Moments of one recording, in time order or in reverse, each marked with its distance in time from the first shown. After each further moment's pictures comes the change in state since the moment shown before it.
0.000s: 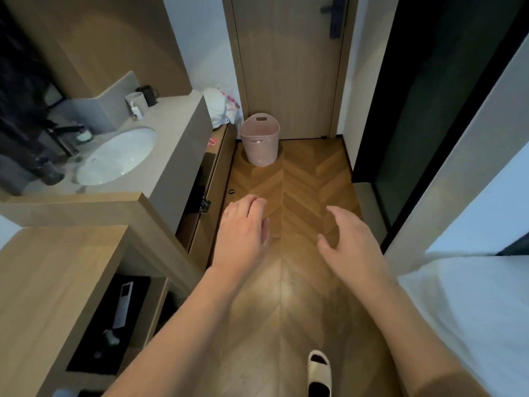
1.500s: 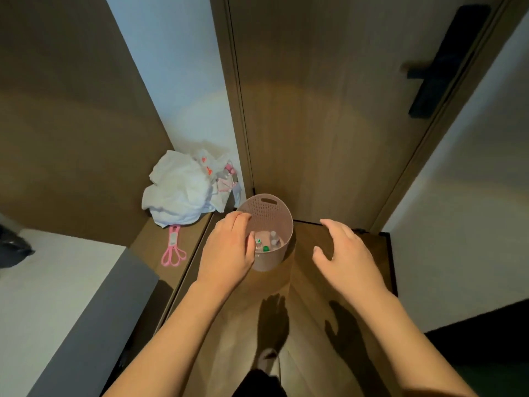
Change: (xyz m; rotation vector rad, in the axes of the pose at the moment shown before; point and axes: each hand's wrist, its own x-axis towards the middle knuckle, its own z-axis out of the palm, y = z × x) left_hand 0.941 -0.320 0.394 -0.006 -0.092 -0.291; right_hand 1.106 0.077 0.095 -0.023 -0.208 -0.048
